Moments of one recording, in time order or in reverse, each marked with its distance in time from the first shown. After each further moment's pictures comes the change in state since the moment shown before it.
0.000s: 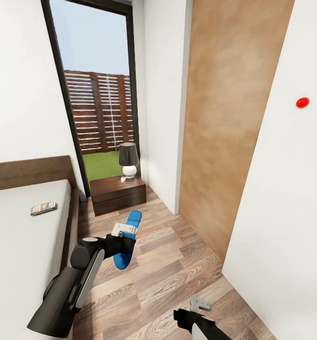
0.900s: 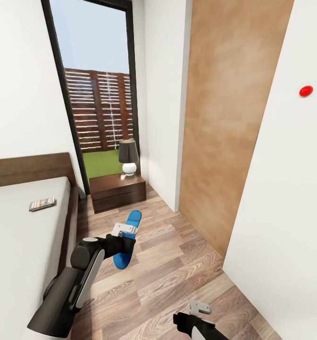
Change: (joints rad) left arm 0.000 -0.001 0.000 0.001 -0.002 -0.003 0.003; right arm 0.000 0.003 0.001 0.026 0.001 -0.002 0.007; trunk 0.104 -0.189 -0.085
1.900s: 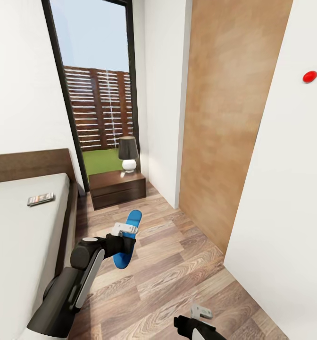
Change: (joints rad) left arm 0.000 0.000 0.000 -0.005 0.002 0.001 -0.001; right arm 0.000 0.001 -0.006 0.027 -0.044 -0.002 -0.011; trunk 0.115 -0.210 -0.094
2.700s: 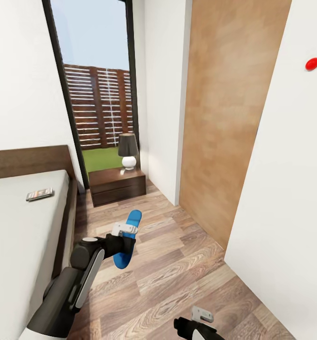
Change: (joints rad) left arm 0.000 0.000 0.000 -0.001 -0.001 0.000 0.000; right arm 0.000 0.000 0.002 0.013 -0.043 0.001 0.000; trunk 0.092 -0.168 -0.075
